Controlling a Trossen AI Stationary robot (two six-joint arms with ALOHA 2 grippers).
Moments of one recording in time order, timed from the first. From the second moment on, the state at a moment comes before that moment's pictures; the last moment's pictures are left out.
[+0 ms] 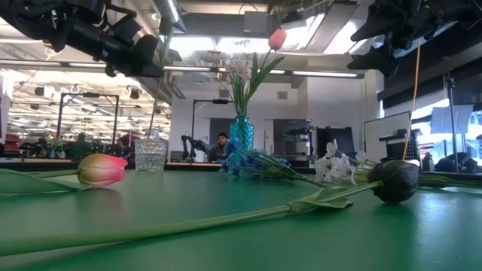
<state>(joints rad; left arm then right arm) 0.56 0.79 0.41 0.24 -0.38 0.00 -0.39 0.68 0.67 -0.39 -0.30 0.33</state>
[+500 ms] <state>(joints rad) 0.46 0.76 0.54 -0.20 -0.48 -0.11 -0.39 0.68 0.67 -0.45 -0.27 0.33</state>
